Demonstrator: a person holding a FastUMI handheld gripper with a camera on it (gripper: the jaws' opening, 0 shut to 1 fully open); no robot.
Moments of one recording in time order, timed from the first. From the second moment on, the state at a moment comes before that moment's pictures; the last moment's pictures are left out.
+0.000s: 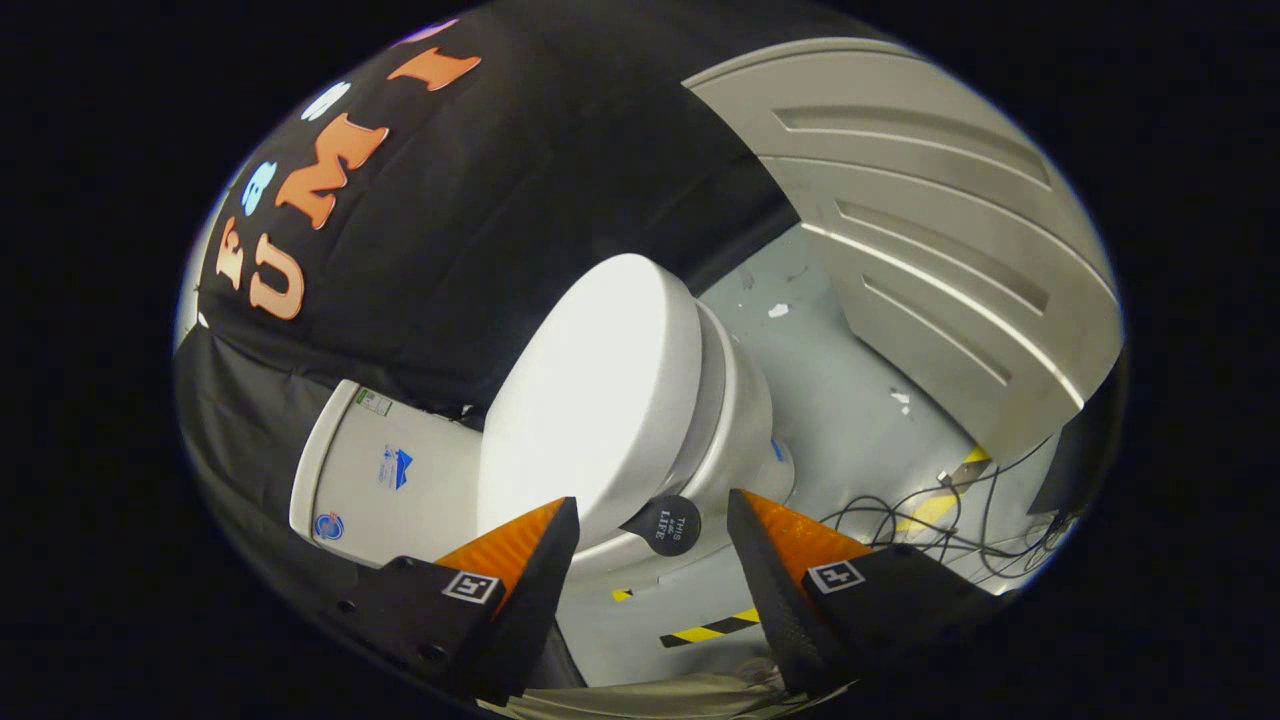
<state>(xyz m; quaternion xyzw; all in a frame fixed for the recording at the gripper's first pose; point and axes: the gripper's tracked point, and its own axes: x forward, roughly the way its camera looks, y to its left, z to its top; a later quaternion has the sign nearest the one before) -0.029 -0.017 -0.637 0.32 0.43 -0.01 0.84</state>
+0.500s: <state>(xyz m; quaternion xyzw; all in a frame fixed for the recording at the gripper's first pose) -0.034 0.006 -0.686 0.44 0.46 0.03 0.77</state>
